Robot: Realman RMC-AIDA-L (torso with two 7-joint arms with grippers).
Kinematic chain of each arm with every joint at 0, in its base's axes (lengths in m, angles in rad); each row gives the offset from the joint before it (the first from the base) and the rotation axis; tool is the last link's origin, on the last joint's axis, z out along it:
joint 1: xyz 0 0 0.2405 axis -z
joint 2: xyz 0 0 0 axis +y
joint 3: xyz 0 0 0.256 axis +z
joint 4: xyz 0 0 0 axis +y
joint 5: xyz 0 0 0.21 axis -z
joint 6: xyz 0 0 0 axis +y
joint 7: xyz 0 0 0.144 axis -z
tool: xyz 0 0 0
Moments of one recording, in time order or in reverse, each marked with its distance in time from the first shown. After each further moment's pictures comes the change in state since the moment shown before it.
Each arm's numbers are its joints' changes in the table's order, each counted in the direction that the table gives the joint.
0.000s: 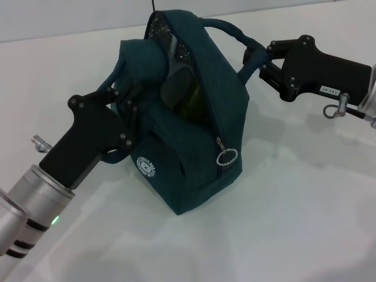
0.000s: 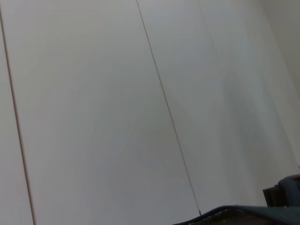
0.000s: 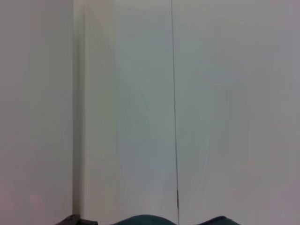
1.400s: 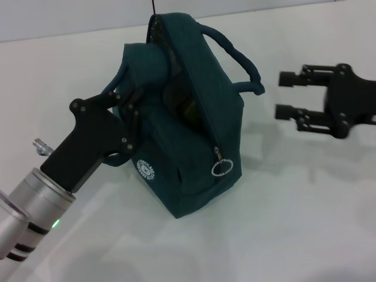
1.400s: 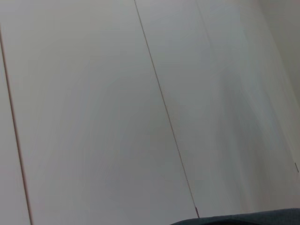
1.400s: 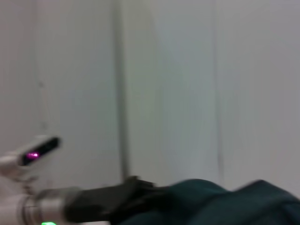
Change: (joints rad) left arm -0.007 0.000 0.000 0.000 -0.013 -0.003 -0.001; right arm 0.126 -0.061 0.014 -0.240 0.167 -0.175 -0.197
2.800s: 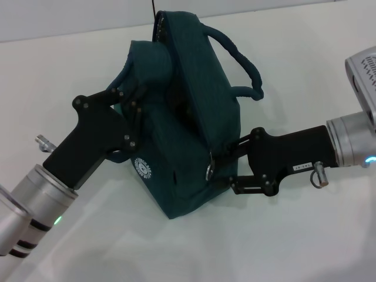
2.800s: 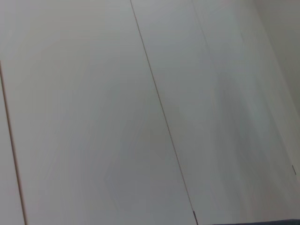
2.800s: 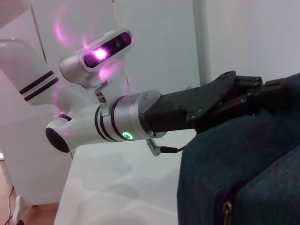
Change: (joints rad) left arm 0.012 -0.001 0.000 0.001 -0.001 0.000 0.000; right arm -0.152 0.071 -0.219 0.051 0.230 0.139 -0.079
